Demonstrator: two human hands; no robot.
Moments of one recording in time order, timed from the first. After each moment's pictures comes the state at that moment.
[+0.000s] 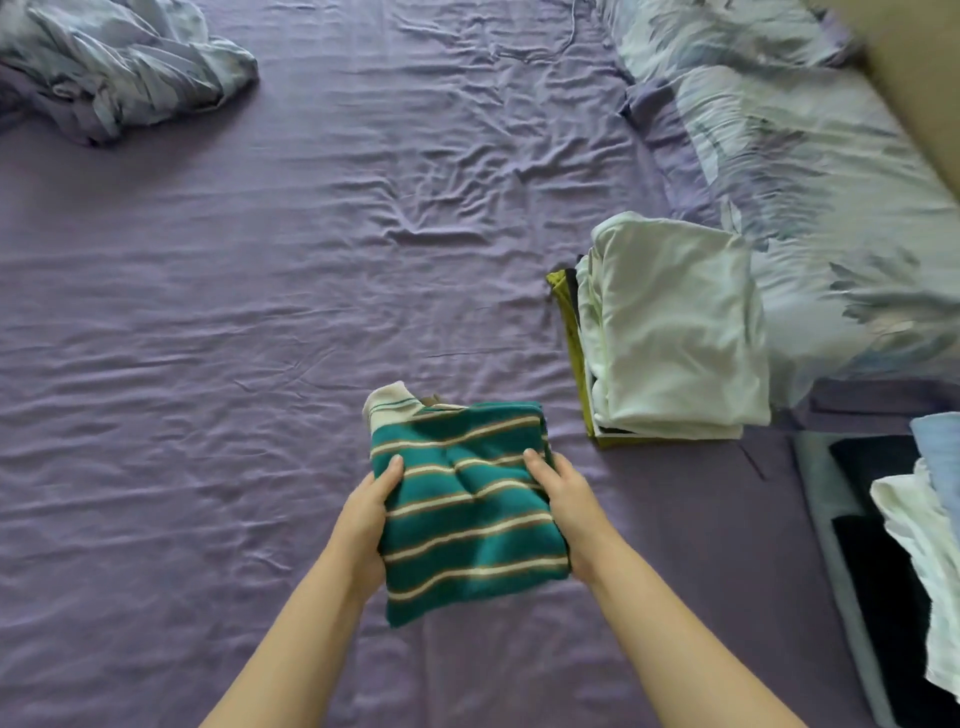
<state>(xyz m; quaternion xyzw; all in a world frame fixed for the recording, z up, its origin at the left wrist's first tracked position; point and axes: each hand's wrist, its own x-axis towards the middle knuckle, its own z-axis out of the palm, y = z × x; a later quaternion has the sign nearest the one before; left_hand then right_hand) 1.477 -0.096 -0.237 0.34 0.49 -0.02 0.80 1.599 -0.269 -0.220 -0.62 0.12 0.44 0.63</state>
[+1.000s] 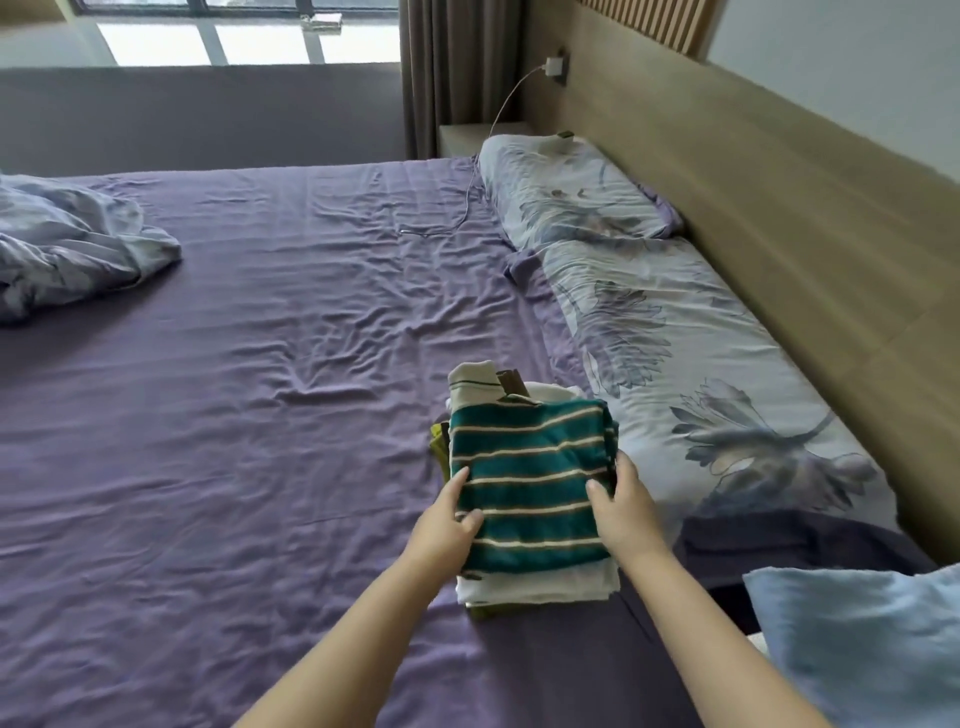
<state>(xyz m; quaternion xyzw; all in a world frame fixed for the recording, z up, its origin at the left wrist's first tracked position) 1.718 -0.205 -0.176 0.74 0.32 -0.10 0.58 1.821 -0.385 -0.166 -0.90 -0.03 0.18 0.39</state>
